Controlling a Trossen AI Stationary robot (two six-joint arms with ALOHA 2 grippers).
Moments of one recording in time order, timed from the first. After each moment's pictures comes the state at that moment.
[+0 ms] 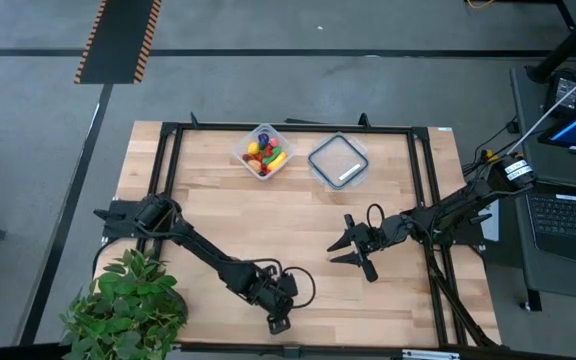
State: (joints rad) left arm -0.53 2.09 1.43 -0.35 -0.12 -0.88; right arm 0.38 1.35 0.32 0.82 0.06 0.28
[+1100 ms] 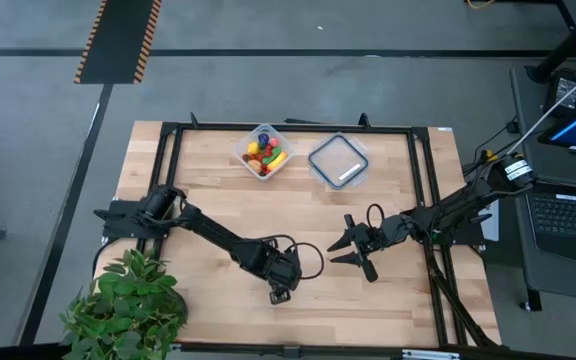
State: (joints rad) left arm -0.38 2.09 1.43 -0.59 -0.15 -0.66; right arm 0.38 1.35 0.32 0.82 0.06 0.28
